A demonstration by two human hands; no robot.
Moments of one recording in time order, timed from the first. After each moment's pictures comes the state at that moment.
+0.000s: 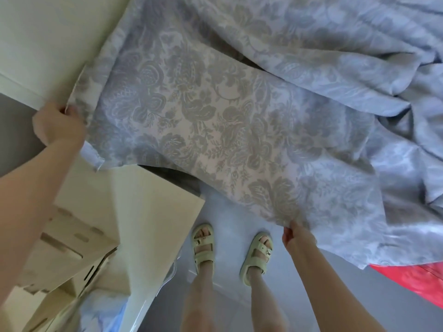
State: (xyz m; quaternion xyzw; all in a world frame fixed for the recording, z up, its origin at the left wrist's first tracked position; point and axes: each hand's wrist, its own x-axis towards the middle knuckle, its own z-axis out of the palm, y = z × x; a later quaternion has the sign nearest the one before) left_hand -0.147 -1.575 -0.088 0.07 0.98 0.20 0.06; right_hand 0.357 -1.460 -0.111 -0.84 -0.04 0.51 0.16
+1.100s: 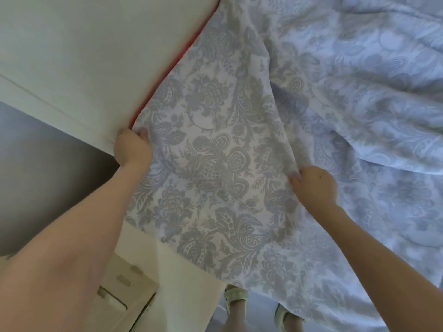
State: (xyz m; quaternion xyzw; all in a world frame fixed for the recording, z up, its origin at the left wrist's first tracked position) left_hand -0.148 -1.534 -0.105 0.11 0.98 0.16 0.10; right_hand 0.181 -1.385 -0.099 -0.54 -0.82 0.14 -0.08
